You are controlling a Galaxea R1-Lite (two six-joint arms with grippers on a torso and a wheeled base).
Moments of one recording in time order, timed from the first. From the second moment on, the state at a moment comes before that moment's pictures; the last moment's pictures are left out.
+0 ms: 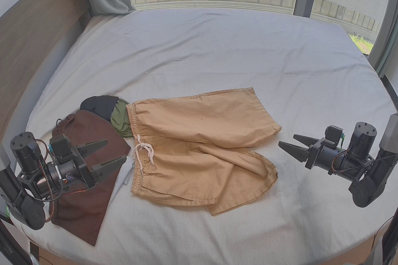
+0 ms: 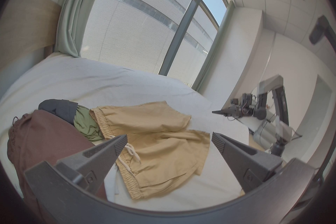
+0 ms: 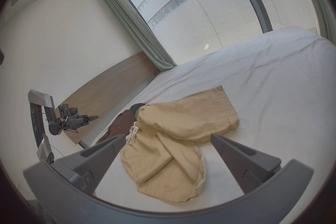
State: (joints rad) left arm -0.02 1.83 -0.20 -1.54 -0.76 -0.14; right arm 0.16 2.02 -0.37 -1.54 0.57 0.28
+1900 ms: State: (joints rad) left arm -0.02 1.92 -0.16 -1.55 -0.76 -0.05; right arm 0.18 2.36 -0.40 -1.55 0.56 0.22
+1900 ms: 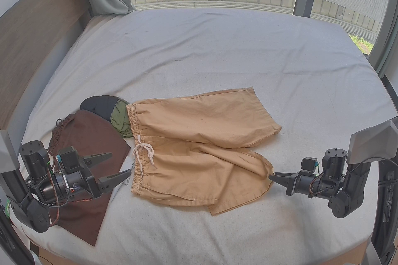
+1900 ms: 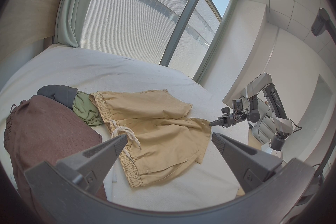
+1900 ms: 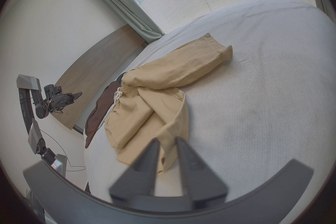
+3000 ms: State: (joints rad) left arm -0.02 1.92 -0.16 -1.55 -0.76 -0.05; right arm 0.05 2.32 -0.49 -1.54 0.56 0.22
